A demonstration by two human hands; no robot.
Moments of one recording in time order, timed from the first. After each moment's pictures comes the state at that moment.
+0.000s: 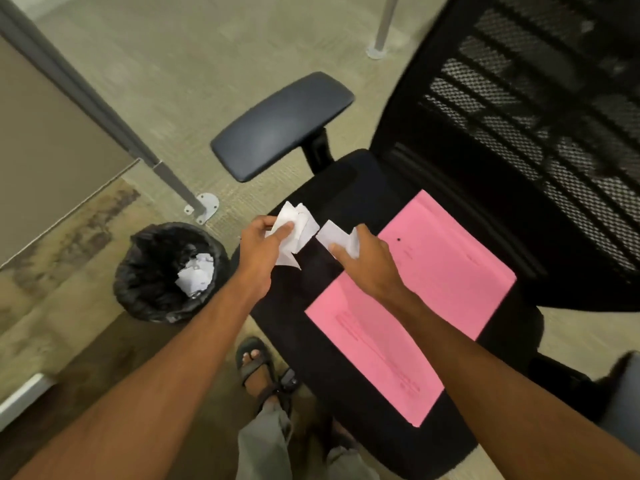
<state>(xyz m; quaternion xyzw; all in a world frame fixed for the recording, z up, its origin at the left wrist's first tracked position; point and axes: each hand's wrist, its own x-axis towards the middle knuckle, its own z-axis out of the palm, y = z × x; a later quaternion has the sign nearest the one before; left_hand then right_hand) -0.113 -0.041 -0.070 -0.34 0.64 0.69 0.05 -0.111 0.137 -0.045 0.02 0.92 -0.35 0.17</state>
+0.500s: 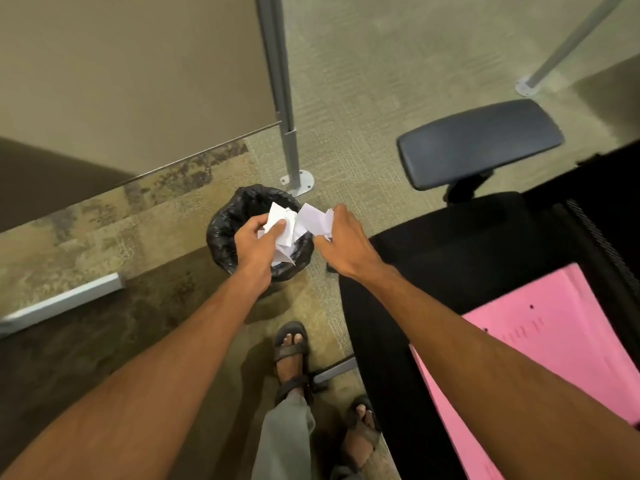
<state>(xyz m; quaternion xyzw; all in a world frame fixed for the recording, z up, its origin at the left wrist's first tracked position) -0.047 -0.209 -0.103 -0.53 0.54 0.64 -0.11 -0.126 -0.081 -0.076 -0.23 0.88 -0.29 0.30</state>
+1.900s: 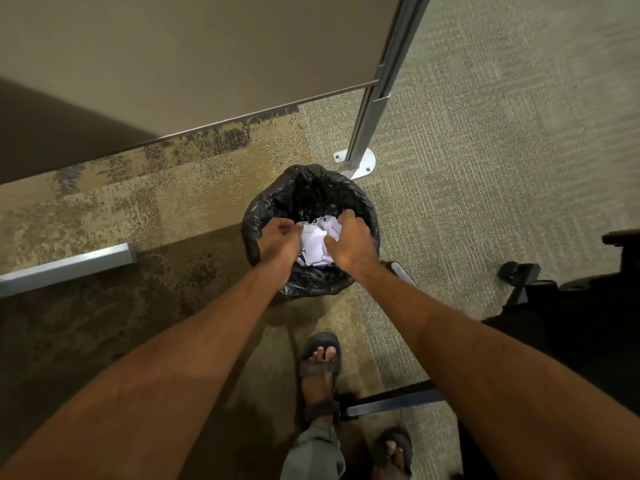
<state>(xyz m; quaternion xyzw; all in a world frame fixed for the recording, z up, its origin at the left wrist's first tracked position) -0.061 -0.336 -0.286 -0.63 0.61 0.49 0.02 -0.135 -0.241 -0.257 -0.17 0.90 -0.20 0.35</state>
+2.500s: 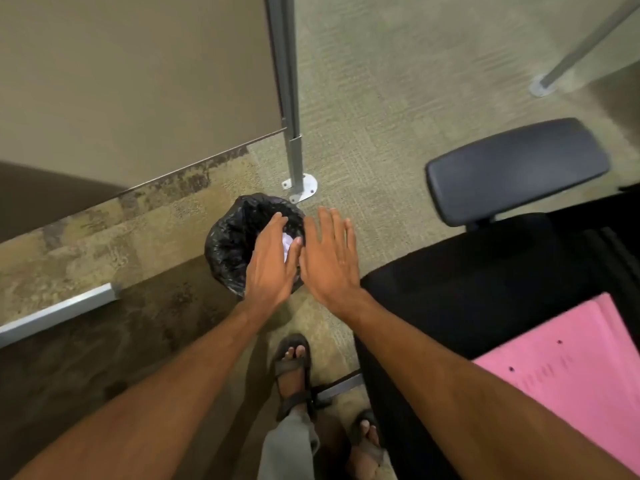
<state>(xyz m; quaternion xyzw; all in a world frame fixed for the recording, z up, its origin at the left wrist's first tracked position) -0.053 -0.224 -0.133 -0.28 0.88 0.39 -0.03 -0.118 -0.132 -0.114 -0.32 0.93 -0.11 0.13</state>
